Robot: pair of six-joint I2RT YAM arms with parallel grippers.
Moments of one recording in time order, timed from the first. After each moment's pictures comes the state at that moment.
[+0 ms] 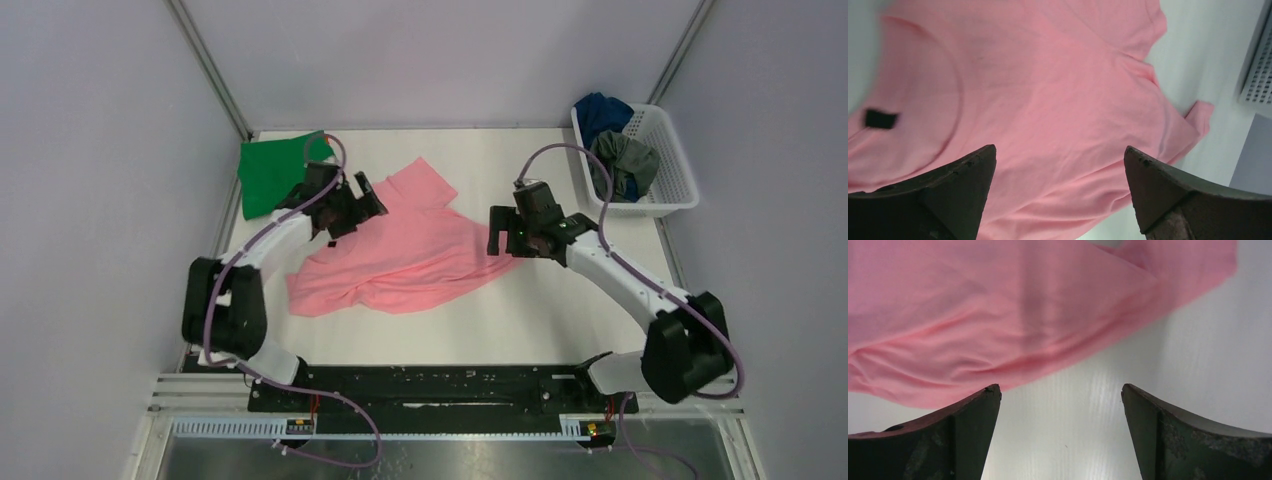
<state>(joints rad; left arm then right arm) -0.20 1.45 1.01 -0.33 0.15 -0.67 0.47 1.28 0.93 -0.58 0.11 0.46</state>
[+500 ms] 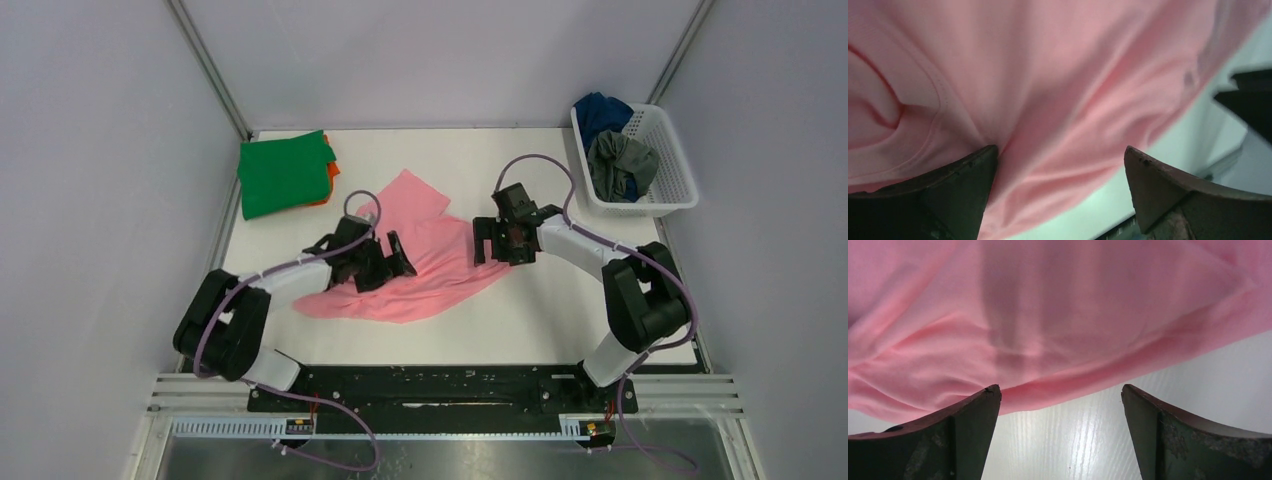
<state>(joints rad) -0.40 1.53 0.75 -0.16 0.27 -0.74 0.47 1.66 1.07 -0.53 -0.05 0.40</state>
